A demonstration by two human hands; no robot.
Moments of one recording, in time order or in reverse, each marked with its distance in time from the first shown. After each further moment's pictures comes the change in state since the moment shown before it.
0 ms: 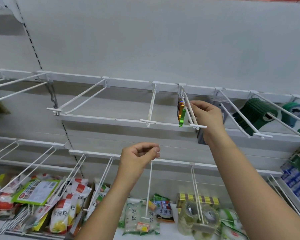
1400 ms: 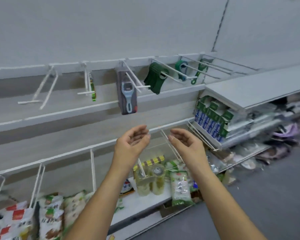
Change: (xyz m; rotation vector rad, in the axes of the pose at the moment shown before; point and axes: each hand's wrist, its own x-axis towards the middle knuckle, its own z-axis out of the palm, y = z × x) left_hand -0.080 -0.025 0.157 -0.023 -0.440 -0.028; right_hand -0.226 0.047 -0.182 -0.123 0.293 0.044
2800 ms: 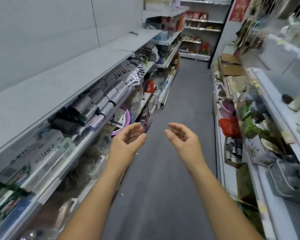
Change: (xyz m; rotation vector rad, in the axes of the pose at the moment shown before) left_hand 0.091 -0.127 0.941 -0.095 -0.795 -0.171; right_hand 0.115 0.054 -0.868 -0.161 0.906 0.089
